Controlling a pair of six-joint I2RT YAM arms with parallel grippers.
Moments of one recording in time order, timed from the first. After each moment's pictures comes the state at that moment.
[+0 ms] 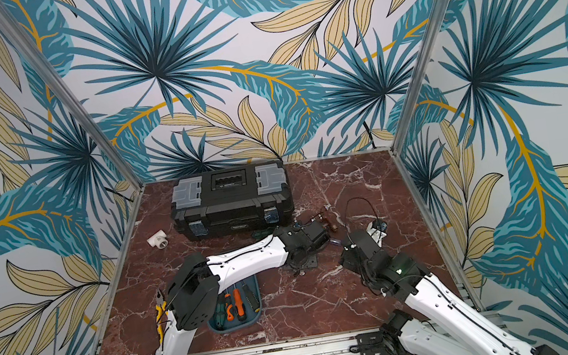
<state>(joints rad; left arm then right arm) -1.04 2.16 1.72 -0.90 -0.21 -0.99 0.56 0.78 0.75 -0.92 0.37 1.05</state>
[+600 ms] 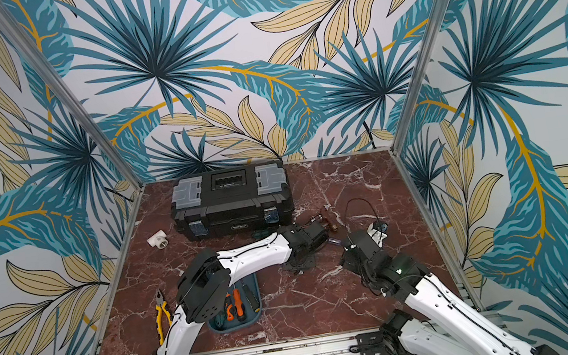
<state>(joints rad) -1.01 2.23 1.75 -0.90 -0.19 -0.98 0.56 0.78 0.75 -0.94 0.37 1.06</state>
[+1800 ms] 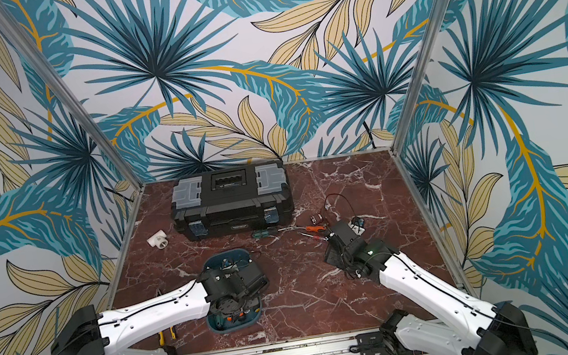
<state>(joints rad) -1.04 1.41 0.88 -0.89 -0.22 -1.31 0.56 1.02 0.77 -0.80 0.23 1.03</state>
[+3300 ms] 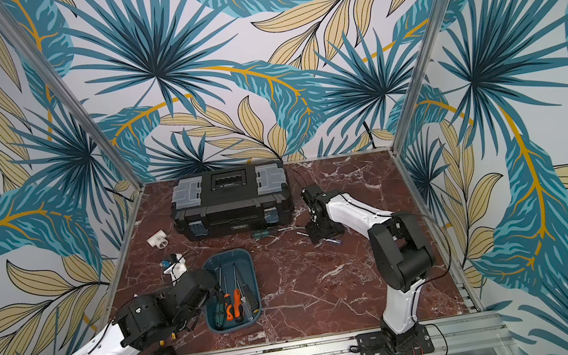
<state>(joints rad) -0.94 0.82 0.78 -0.93 -0.56 -1.31 0.37 1.82 1.30 -0.87 0.10 0.13</state>
